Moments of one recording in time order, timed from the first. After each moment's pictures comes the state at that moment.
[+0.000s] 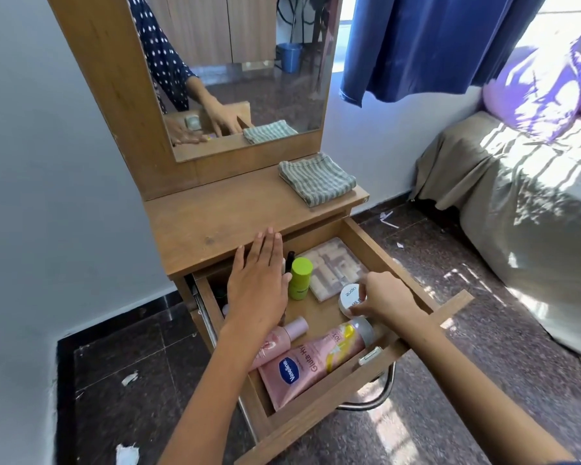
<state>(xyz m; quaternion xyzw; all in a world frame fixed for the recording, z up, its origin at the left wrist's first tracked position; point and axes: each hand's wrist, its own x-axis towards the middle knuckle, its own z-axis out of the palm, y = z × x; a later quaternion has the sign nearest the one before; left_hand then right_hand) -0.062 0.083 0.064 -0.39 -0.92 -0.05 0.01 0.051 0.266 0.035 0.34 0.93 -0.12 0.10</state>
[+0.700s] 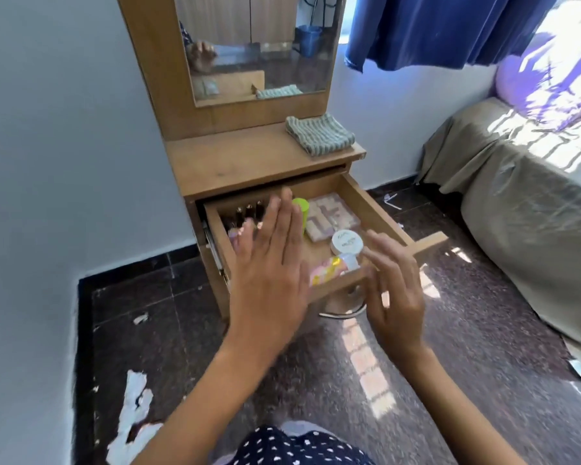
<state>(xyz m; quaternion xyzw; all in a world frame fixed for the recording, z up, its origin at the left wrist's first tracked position) 0.077 0.015 0.077 -0.42 -0.85 -0.20 0.26 0.174 0.172 0.033 0.06 0.86 -0.18 -0.48</state>
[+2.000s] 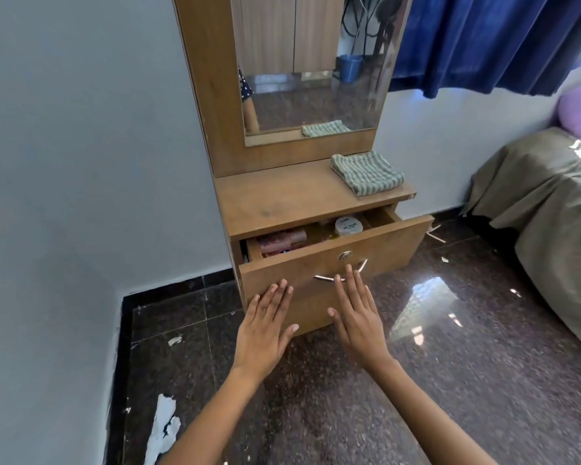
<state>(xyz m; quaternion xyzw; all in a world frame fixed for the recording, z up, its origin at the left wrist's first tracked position) -0.028 -0.009 -0.091 -0.37 -0.92 -0.05 0.10 0.059 0.190 -0.086 0.08 0.97 -0.12 -0.19</state>
